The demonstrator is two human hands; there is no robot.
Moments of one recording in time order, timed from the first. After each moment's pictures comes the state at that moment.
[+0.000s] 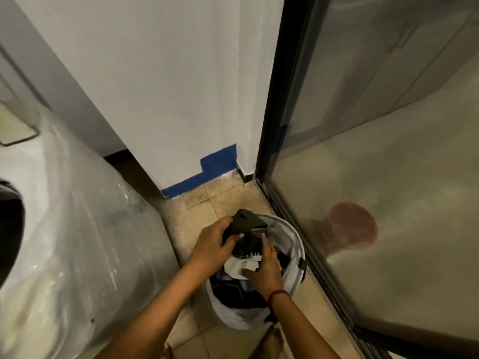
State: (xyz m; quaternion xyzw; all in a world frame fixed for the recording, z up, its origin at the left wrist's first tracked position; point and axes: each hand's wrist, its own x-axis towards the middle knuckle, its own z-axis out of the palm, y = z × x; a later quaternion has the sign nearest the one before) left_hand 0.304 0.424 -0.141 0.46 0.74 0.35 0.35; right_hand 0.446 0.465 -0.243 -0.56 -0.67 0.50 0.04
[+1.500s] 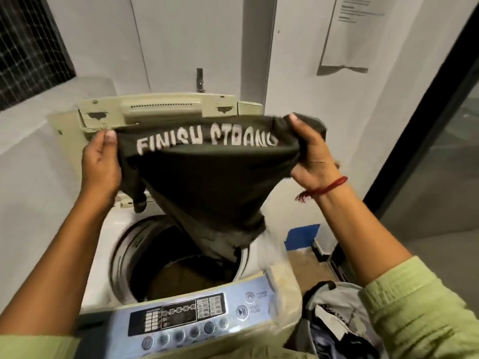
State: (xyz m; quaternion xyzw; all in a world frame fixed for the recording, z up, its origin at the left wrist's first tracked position) left_hand -0.059 0.039 0.164 0.29 0.67 0.67 -0.13; right_hand 0.143 0.288 0.196 -0.04 -0.43 0.87 0.23
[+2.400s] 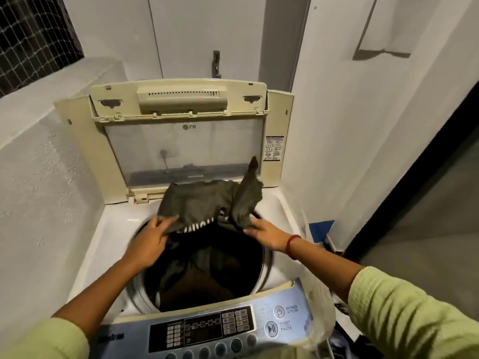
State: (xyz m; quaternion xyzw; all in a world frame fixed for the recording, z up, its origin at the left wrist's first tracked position) left_hand -0.131 0.012 -0.049 0.40 0.89 0.21 0.07; right_hand 0.056 0.265 -0.014 -0.13 -0.88 0.46 -0.03
